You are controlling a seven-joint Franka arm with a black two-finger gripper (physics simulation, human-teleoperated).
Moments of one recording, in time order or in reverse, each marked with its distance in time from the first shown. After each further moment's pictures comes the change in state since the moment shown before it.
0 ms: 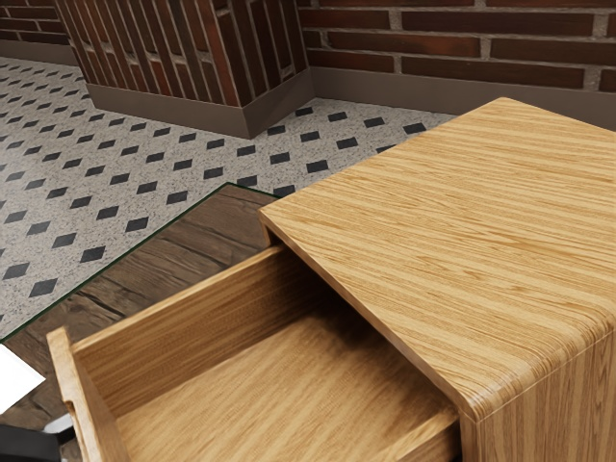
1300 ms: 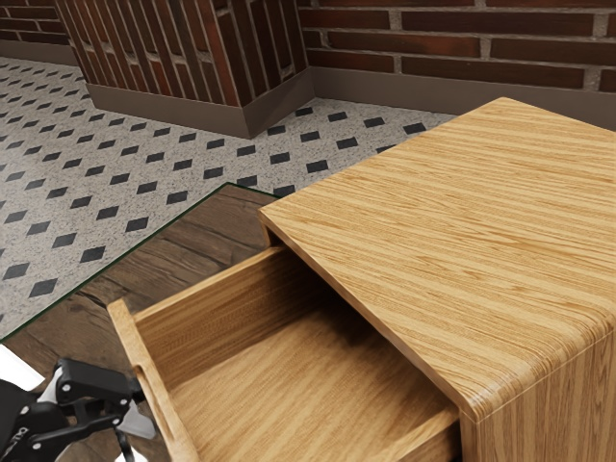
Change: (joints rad) arm 0.082 0.175 0.074 0.020 0.003 0.168 0.079
